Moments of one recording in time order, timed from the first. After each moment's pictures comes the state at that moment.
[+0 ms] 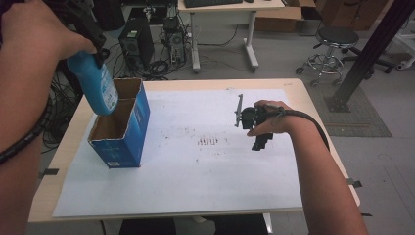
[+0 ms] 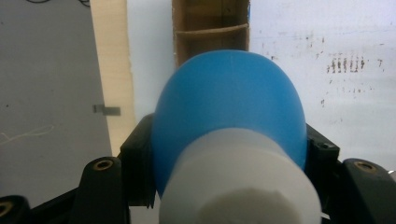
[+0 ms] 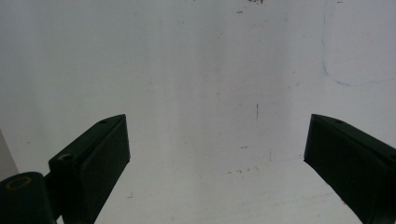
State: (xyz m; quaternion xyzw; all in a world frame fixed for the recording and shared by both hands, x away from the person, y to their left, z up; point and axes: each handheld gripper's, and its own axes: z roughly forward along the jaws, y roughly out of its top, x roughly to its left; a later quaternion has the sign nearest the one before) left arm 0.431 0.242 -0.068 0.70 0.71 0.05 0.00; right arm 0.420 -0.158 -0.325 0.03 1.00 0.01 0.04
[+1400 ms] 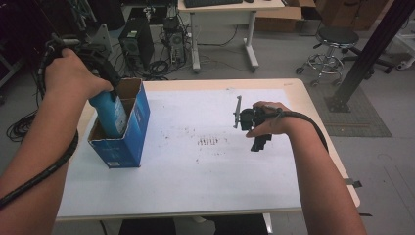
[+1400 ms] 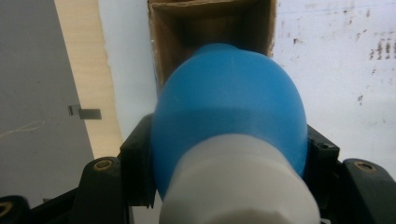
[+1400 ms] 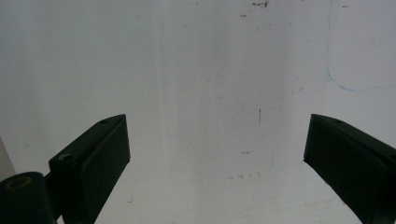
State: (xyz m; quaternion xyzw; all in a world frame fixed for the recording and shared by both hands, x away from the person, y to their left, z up) left arm 0.442 0.243 -0.172 0.71 0.70 0.03 -0.03; right arm 0.420 -0.155 -0.329 0.03 1.00 0.01 0.04
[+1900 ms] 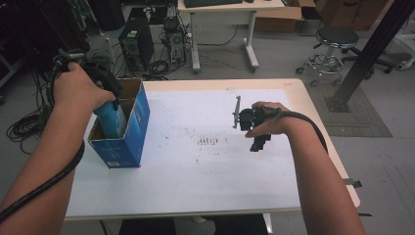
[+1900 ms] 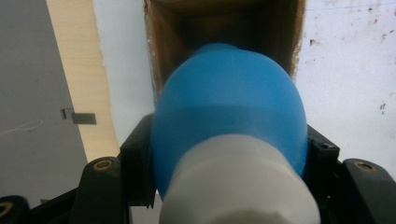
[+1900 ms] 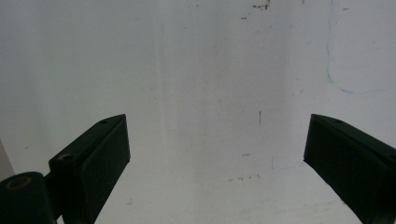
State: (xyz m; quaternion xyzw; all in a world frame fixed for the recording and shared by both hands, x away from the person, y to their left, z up) left arm 0.444 0.249 -0.204 0.71 0.70 0.03 -0.03; right arm 0.420 -0.154 -0.330 0.02 1.00 0.01 0.04
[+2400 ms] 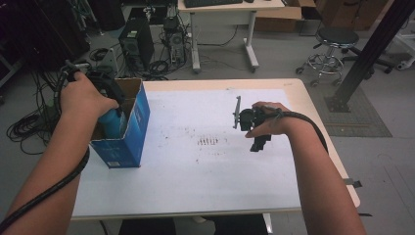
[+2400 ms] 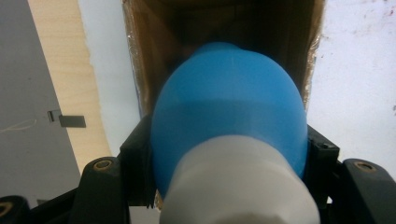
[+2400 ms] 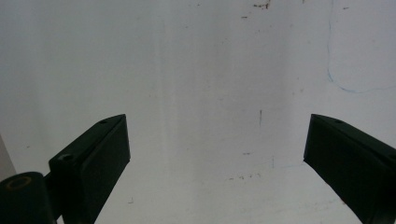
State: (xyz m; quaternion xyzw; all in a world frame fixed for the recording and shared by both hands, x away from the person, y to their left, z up) left arm 0.445 0.248 -0.230 0.71 0.71 0.02 -0.03; right arm 0.419 -0.155 -0.330 0.02 1.00 0.02 0.04
